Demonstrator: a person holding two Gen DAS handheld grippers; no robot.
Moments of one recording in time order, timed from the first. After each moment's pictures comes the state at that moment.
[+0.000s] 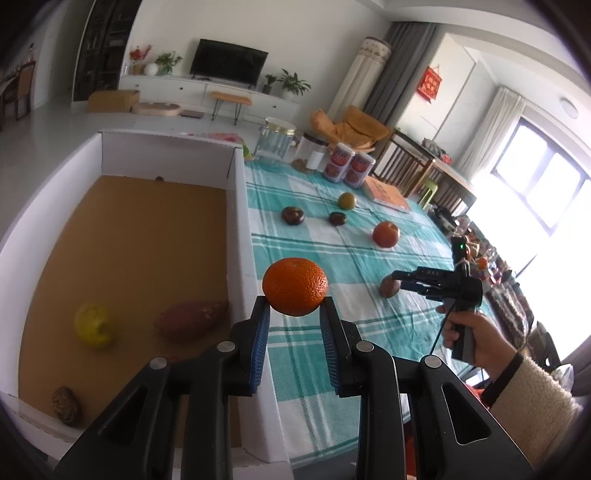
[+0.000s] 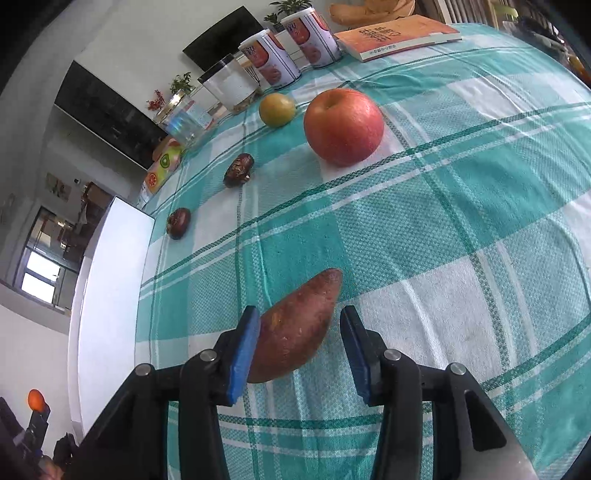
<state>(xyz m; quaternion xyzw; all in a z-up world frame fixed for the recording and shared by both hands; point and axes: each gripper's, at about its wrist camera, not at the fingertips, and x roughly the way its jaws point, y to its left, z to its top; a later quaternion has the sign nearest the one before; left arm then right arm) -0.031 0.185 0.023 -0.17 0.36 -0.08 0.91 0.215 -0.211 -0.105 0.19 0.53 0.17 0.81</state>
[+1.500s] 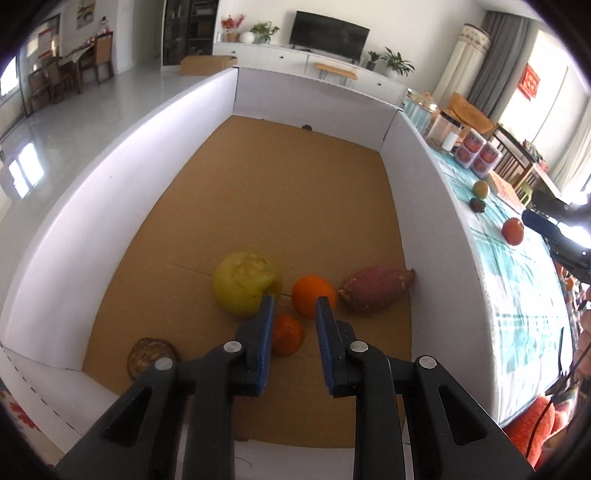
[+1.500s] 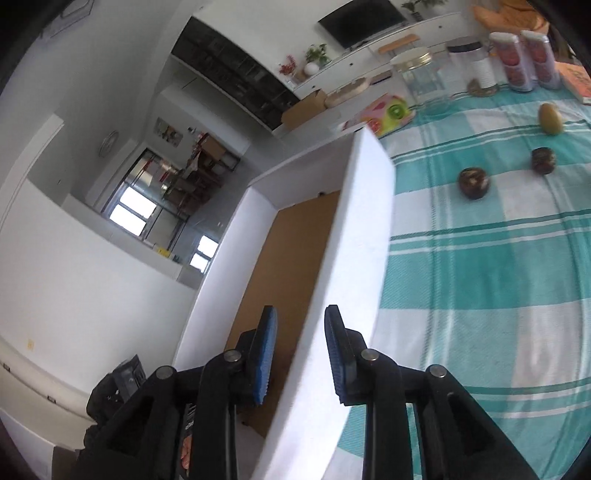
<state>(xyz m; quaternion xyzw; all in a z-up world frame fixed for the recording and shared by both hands) -0.030 0.279 -0.053 -0.17 0.44 0.11 0.88 0.126 0.006 -0.001 0.19 0.47 0.37 0.78</state>
